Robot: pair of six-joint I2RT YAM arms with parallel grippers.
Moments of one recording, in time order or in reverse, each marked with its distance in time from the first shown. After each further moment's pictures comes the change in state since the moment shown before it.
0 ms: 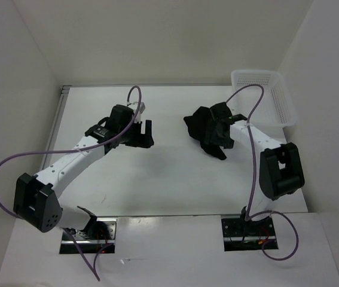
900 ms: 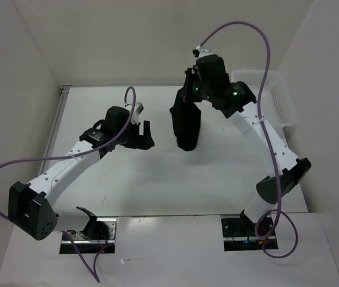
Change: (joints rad) left arm 0.000 -0.078 -0.040 0.015 0.062 -0.026; right arm 0.269 0.002 0.728 -0.167 -0.095 -0.116
